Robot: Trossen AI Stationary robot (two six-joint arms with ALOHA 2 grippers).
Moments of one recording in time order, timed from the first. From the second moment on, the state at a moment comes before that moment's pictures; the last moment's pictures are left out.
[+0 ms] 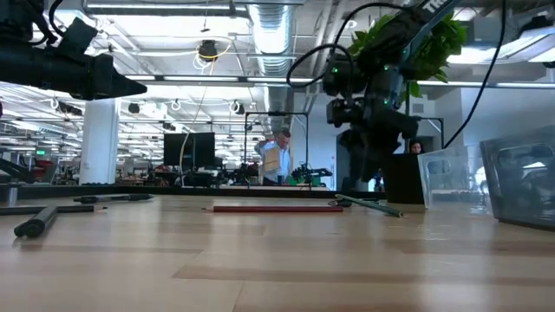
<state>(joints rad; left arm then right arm) 0.06 0.01 0.01 0.07 -0.74 0.20 -0.36 1.74 1.08 -0.64 -0.18 -0.53</state>
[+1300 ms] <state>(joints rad) 0.06 0.01 0.01 0.07 -0.75 0.20 -0.34 1.86 1.08 -0.56 -0.12 -0.42</state>
